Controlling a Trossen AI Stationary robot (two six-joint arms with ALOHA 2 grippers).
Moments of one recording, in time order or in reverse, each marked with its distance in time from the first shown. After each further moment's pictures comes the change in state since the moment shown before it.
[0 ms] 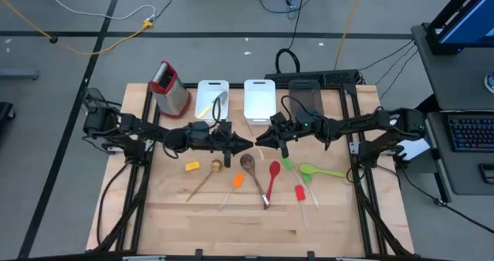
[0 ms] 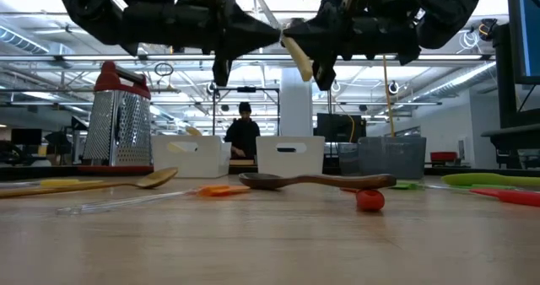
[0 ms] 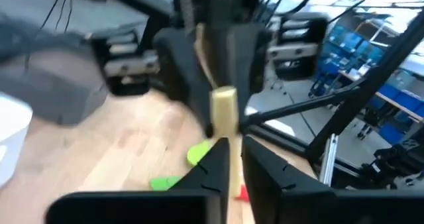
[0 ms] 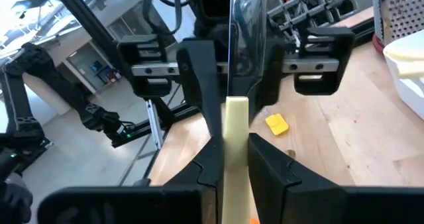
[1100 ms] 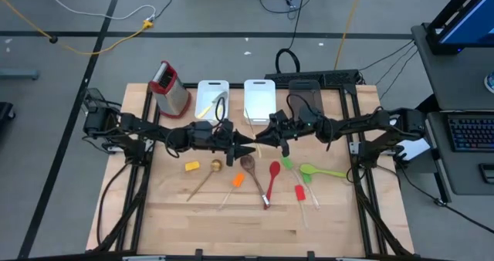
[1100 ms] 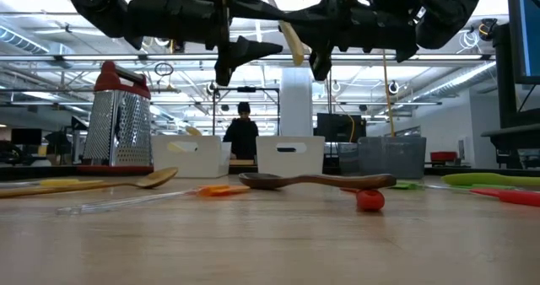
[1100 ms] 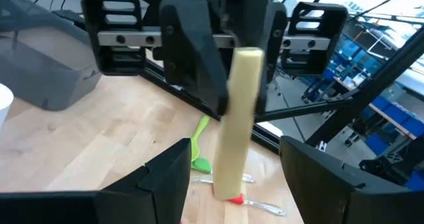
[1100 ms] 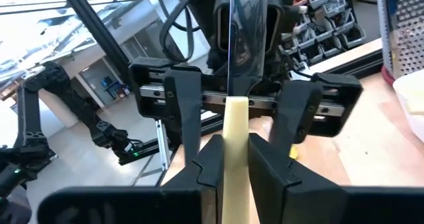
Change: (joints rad) left arm -0.009 -0.001 0.054 -0.077 0.001 -0.092; right arm 0.006 0.001 0.000 0.112 0.010 0.019
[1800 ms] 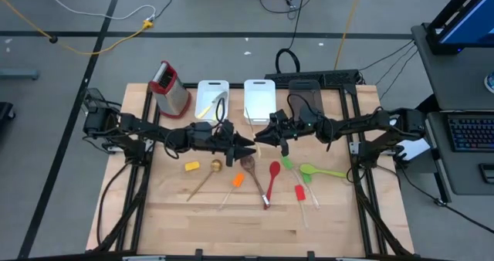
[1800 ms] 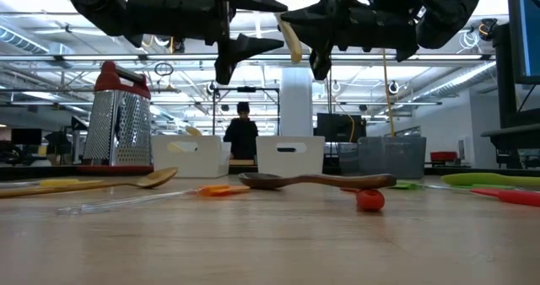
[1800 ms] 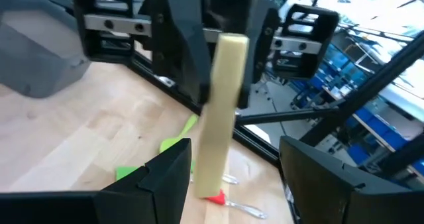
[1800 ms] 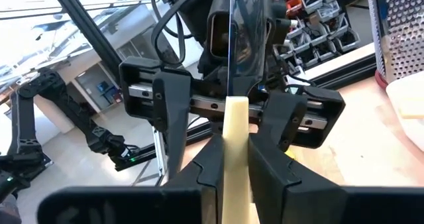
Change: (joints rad) left arm -0.014 0.000 0.001 0.017 -0.002 -0.087; right arm 0.000 0.000 0.000 0.006 0.024 0.007
